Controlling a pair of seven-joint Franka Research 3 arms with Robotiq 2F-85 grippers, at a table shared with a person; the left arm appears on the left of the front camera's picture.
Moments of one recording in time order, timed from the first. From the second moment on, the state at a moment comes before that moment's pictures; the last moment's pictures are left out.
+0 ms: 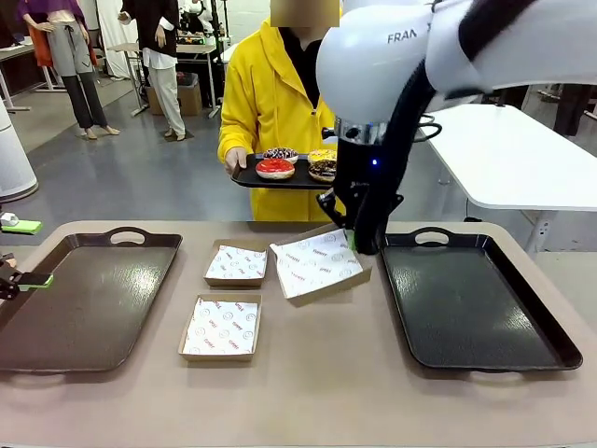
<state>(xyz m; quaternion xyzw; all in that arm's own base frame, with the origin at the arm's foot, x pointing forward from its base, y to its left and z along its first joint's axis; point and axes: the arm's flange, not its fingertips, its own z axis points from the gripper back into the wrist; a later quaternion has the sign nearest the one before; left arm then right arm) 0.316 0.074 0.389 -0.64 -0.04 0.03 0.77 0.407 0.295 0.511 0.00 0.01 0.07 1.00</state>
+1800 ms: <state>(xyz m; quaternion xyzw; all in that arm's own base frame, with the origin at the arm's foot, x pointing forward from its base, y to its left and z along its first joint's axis) 0.316 0.074 0.389 -0.64 -0.04 0.03 0.77 0.568 0.262 0.532 0.05 0.01 0.00 1.00</state>
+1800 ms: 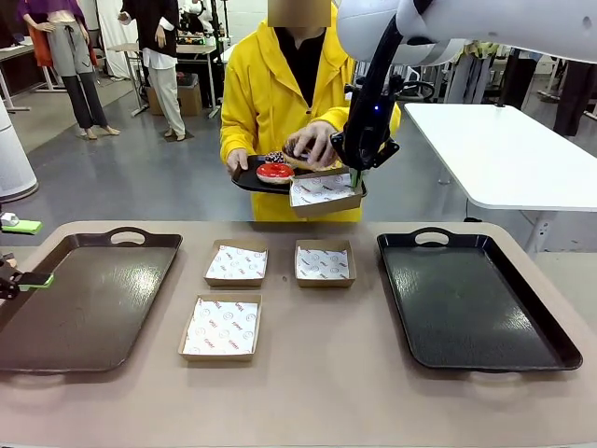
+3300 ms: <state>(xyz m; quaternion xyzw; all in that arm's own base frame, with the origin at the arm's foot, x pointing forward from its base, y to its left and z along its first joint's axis) 0.319 0.072 0.391 -0.64 -0.04 0.03 0.77 0.568 0.258 0.533 0.05 0.01 0.00 1.00</state>
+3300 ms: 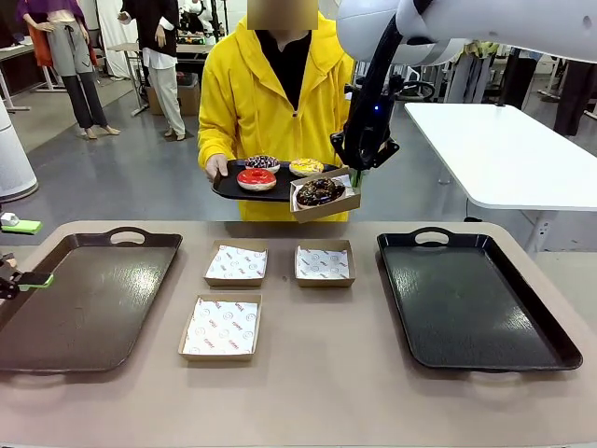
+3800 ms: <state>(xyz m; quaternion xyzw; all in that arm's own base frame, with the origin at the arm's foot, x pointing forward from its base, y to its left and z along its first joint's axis) 0.371 -0.018 0.481 -0.50 0.02 0.00 0.86 0.484 0.144 0.573 0.04 -0.01 -0.04 1.00</state>
